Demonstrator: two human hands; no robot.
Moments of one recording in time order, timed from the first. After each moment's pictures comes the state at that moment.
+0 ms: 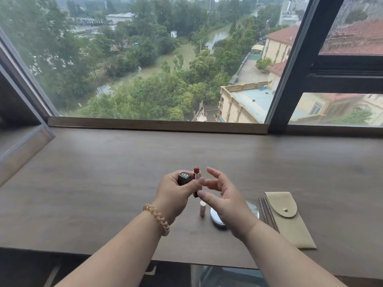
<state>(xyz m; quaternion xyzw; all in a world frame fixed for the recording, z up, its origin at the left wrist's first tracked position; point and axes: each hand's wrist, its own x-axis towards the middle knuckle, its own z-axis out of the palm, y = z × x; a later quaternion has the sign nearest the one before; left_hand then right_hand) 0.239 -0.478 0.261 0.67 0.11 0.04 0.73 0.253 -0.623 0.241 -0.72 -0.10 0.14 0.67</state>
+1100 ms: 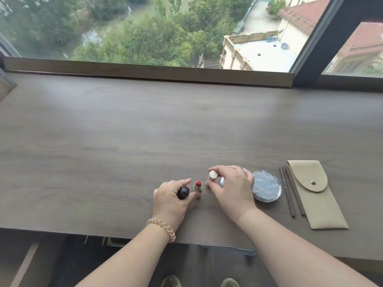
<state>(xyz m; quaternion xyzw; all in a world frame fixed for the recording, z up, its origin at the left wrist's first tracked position) 0.236 -0.459 0.083 0.89 0.18 0.06 0.42 0.288 -0.606 0.107 -0.95 -0.09 -0.03 0.30</state>
